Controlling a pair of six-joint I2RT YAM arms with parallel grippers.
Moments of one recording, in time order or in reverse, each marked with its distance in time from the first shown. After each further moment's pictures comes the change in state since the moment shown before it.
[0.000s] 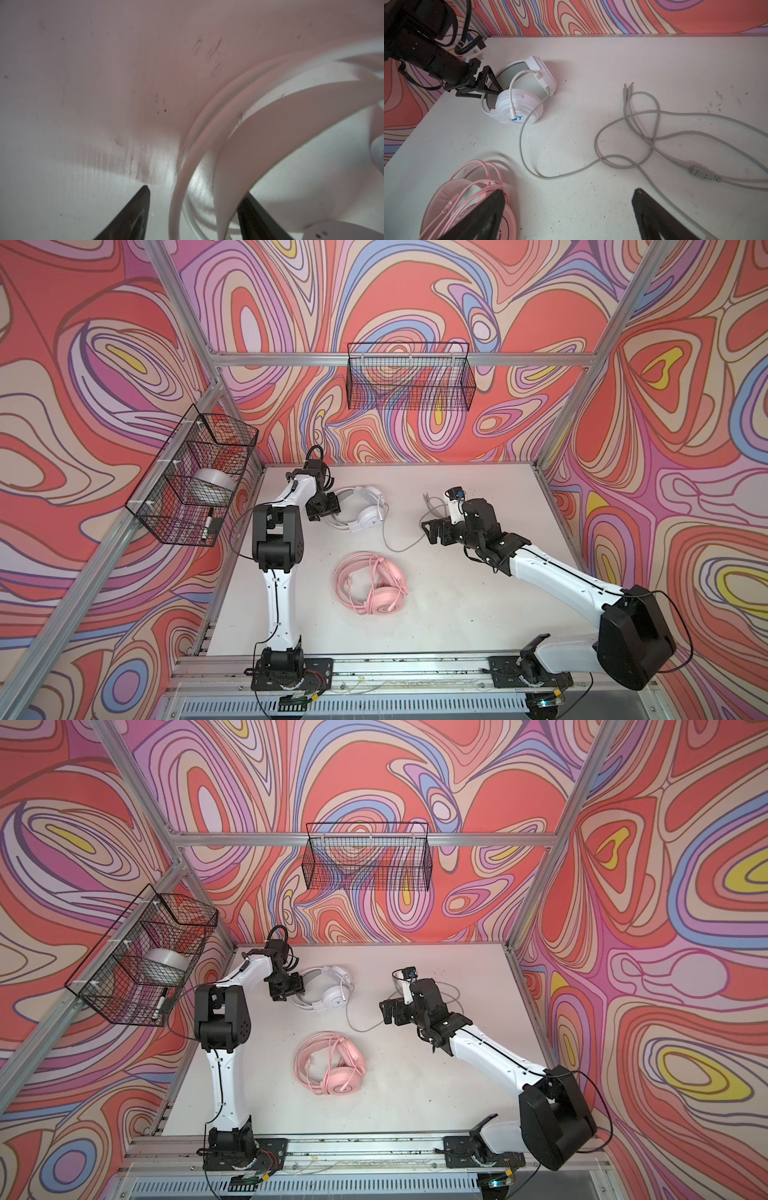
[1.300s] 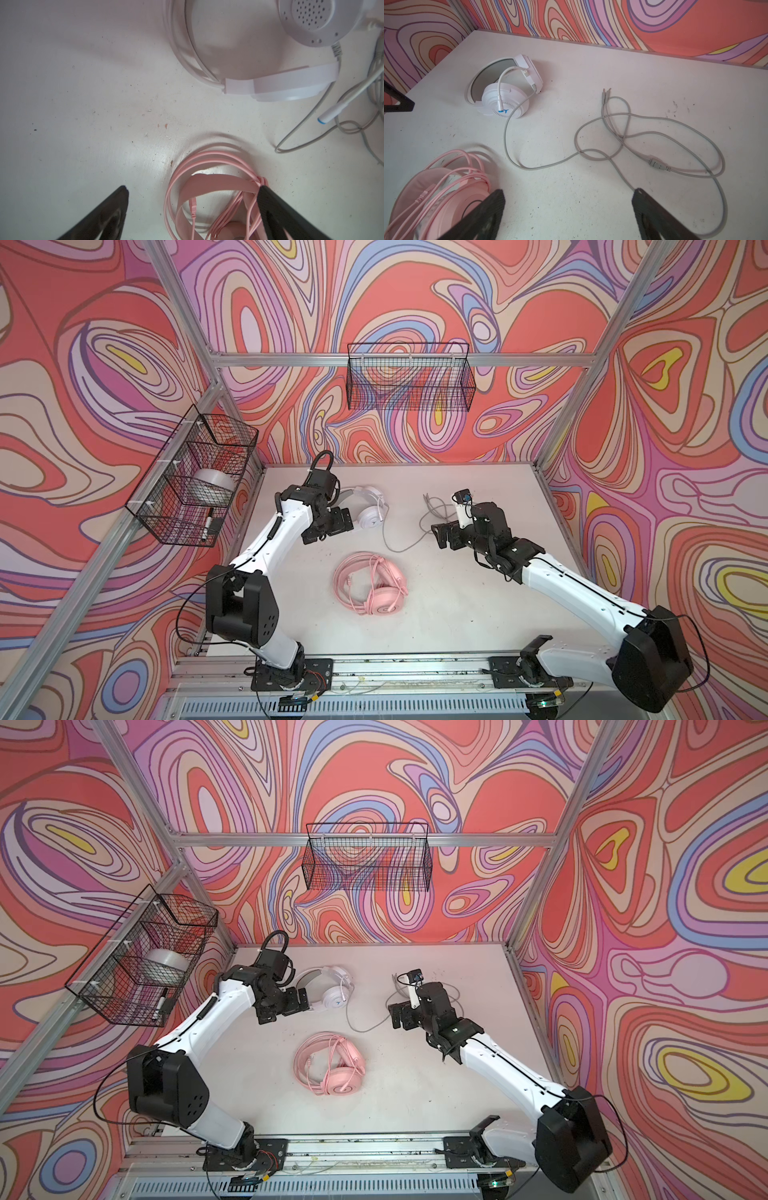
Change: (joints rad) left arm -0.175 -0.651 -0.435 -0.107 -0.065 -0.185; right arm 0.000 -0.109 -0.021 -0.084 0.089 -0.102
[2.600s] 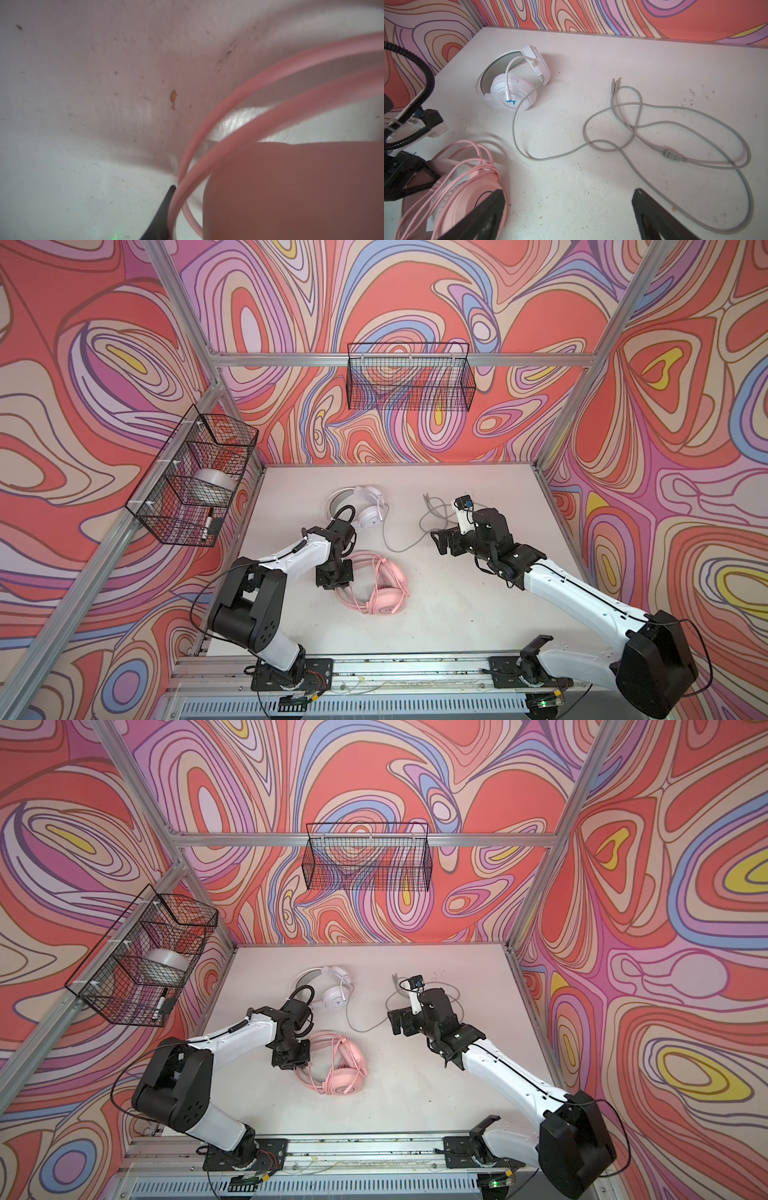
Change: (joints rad) left arm -0.154 -0.028 -0.505 0.151 0.036 -0.007; right arm 0.000 -0.044 -0.075 0.021 -0.054 0.030
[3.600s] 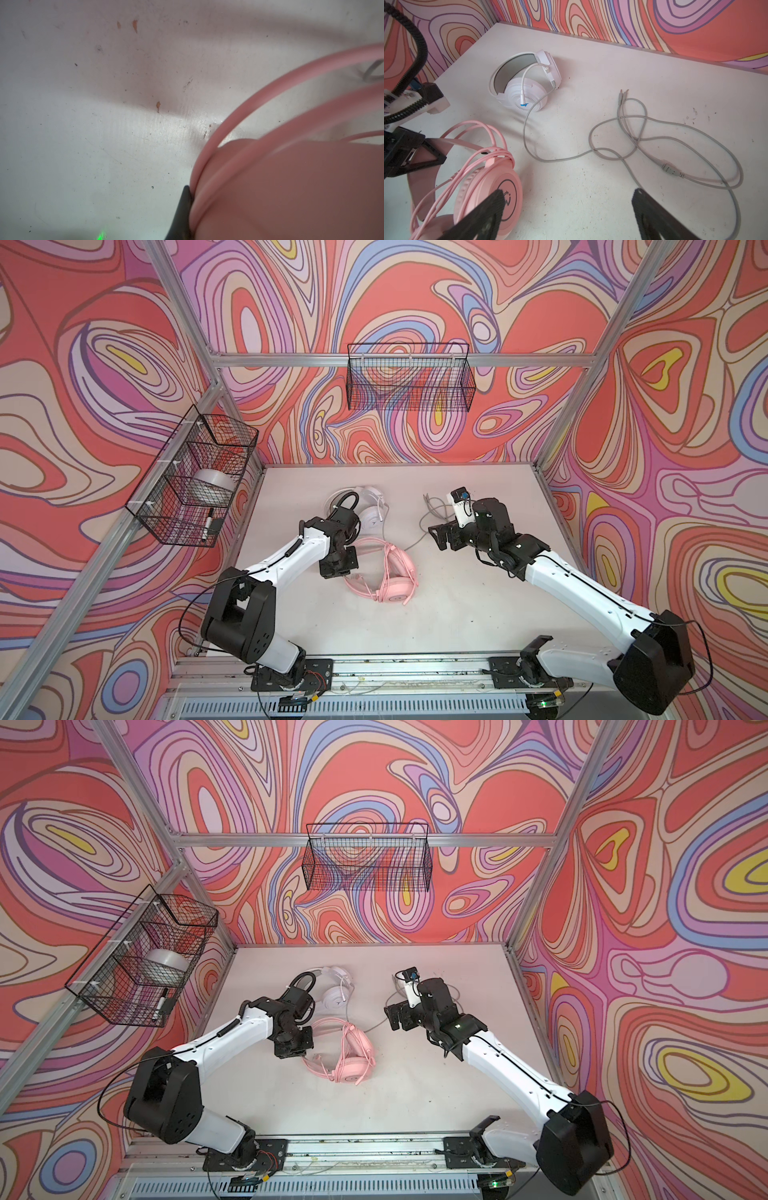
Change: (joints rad) left arm -0.032 -0.066 0.113 -0.063 -0.011 -0.093; right arm 0.000 0.023 0.125 -0.112 -0.043 -0.064
